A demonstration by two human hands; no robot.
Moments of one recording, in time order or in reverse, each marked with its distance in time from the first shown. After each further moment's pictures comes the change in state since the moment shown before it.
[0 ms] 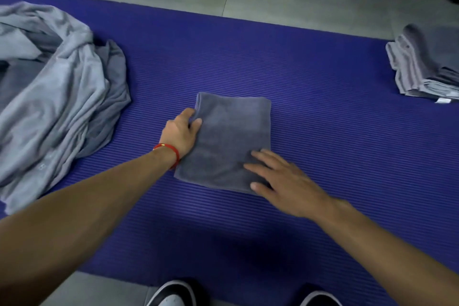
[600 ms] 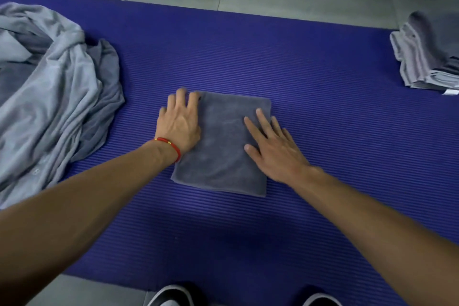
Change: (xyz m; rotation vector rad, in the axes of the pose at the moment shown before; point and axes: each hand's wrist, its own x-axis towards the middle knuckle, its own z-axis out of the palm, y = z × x) left_hand 0.017 0.017 0.005 0.577 0.109 0.277; right_hand 0.064 0.023 -0.004 -0.021 0.115 0.172
